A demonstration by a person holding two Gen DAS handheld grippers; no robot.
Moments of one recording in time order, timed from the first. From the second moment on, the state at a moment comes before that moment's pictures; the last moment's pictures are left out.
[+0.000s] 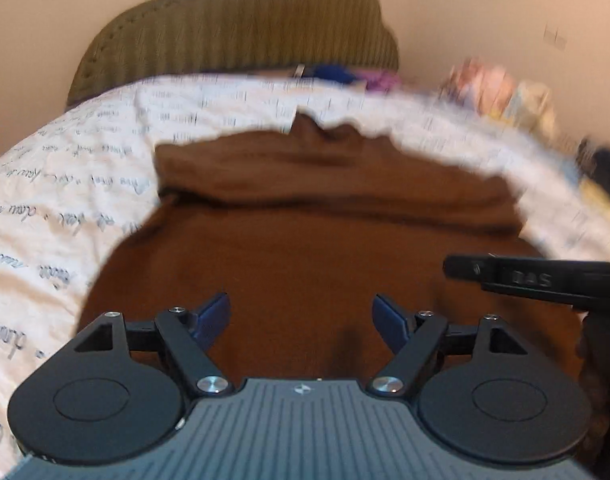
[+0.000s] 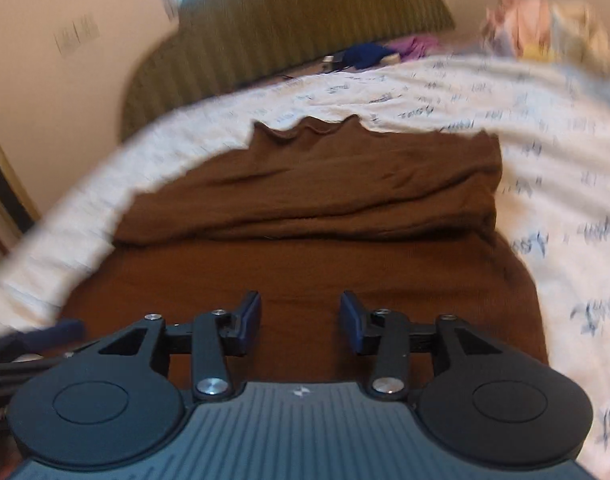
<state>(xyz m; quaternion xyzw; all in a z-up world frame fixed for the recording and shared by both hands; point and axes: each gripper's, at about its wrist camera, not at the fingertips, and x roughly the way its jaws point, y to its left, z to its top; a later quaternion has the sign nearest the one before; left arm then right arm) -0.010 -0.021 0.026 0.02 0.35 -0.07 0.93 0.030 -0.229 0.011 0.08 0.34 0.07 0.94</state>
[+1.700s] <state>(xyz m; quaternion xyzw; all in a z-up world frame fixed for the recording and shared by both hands) -0.066 -0.011 0.005 0.04 0.35 -0.07 0.93 -0.076 -0.231 -0.017 0.01 0.32 0.05 0.95</state>
